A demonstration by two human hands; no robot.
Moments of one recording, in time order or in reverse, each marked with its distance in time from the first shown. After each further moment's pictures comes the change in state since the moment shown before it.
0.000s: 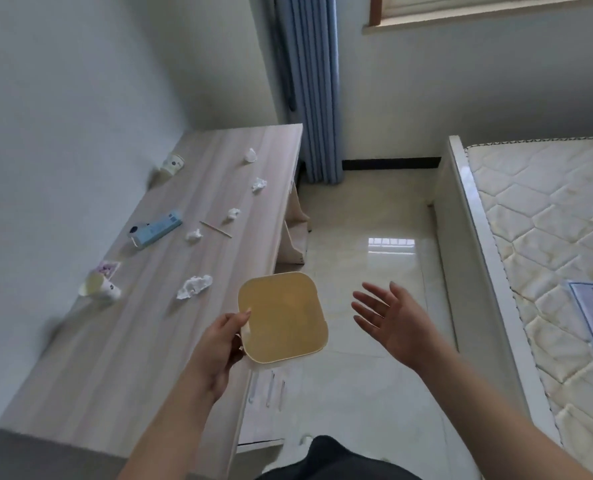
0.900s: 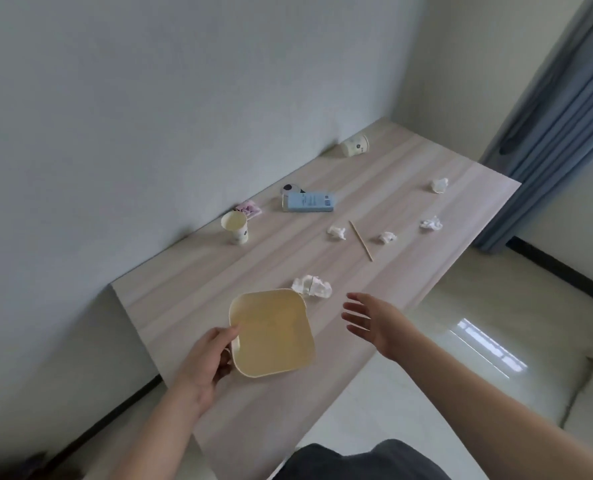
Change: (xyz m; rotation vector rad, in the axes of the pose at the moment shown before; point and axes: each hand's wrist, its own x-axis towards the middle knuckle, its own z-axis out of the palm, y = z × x) left_hand 0.027 -0.031 -0.186 -0.439 0.587 -0.067; right_hand 0.193 0.099 0.265 -0.871 -0.264 0.270
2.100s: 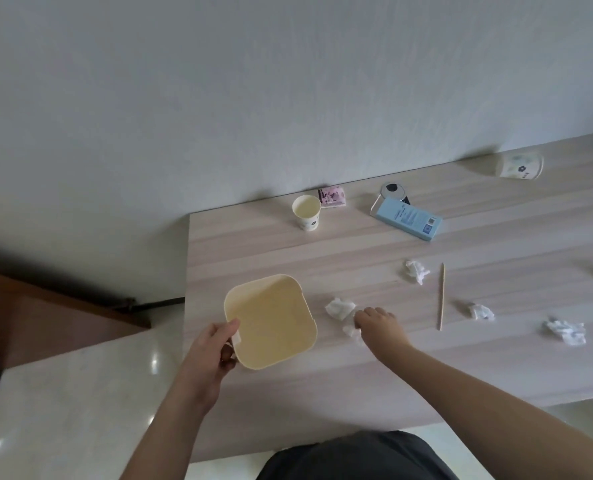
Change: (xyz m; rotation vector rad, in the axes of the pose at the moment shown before) left_hand 0.010 -0.010 0.069 -0.340 0.569 -0.007; right_hand 0.206 -0.024 0.011 -1.869 -0.491 -0.906
